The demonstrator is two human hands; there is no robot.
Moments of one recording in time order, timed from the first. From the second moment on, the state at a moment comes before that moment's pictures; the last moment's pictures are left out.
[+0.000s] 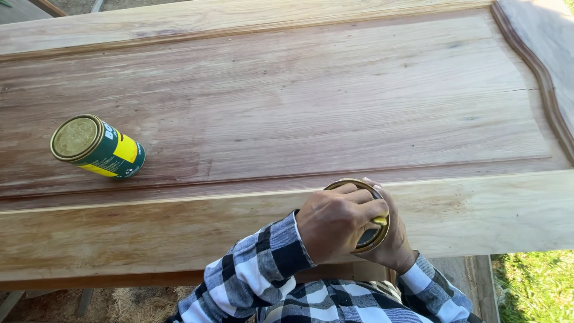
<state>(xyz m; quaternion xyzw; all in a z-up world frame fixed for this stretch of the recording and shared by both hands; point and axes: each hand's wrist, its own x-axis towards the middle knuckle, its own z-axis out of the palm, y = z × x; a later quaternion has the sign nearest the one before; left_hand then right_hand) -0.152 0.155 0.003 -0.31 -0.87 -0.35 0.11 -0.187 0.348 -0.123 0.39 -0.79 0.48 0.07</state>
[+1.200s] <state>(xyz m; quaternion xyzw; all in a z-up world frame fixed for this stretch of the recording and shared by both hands) -0.116 0.219 0.037 -0.11 -0.86 -0.41 0.29 -0.249 0.407 -0.118 0.47 -0.73 0.50 0.05</state>
